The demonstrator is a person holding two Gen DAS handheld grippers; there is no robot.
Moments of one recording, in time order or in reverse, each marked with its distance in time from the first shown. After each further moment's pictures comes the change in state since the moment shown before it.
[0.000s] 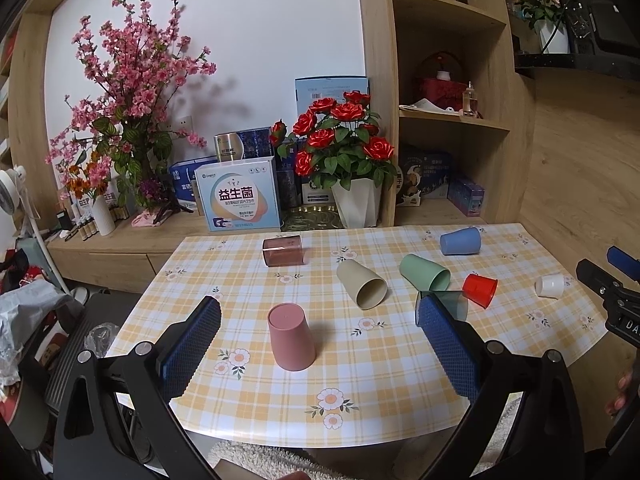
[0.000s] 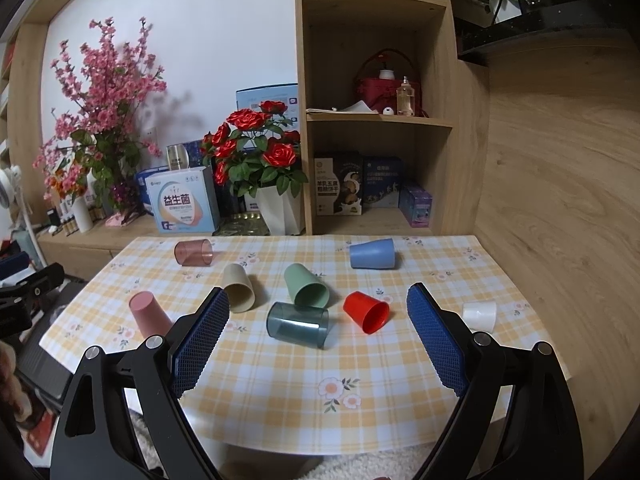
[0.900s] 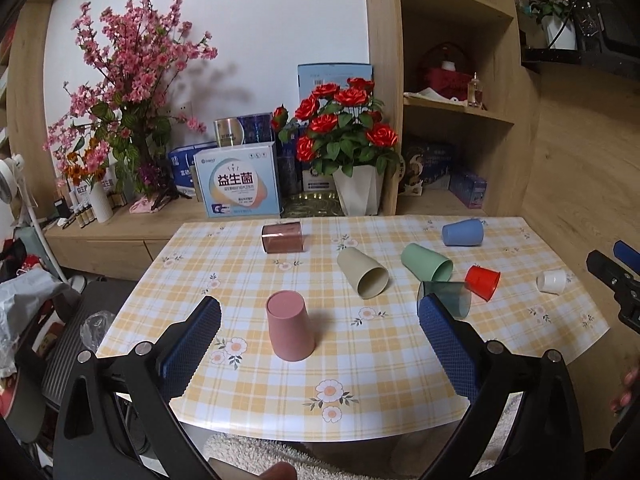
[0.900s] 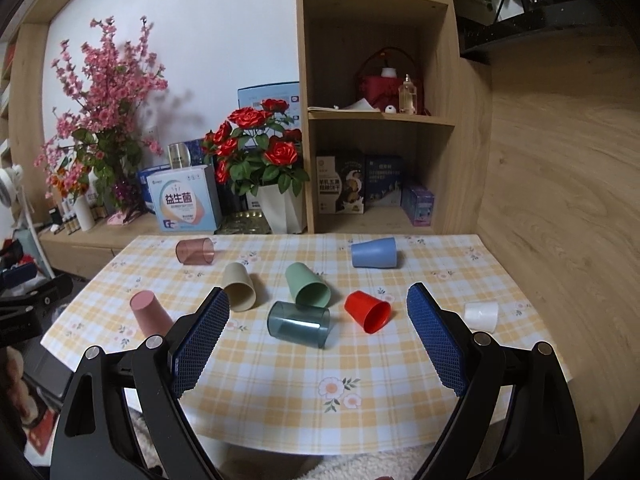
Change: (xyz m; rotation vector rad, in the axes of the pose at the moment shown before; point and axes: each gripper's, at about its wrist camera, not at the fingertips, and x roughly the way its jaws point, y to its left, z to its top) left arm 0.013 0.004 -0.006 -0.018 0.037 -0.001; right arm 0.000 -0.002 0.003 -0.001 0.003 0.007
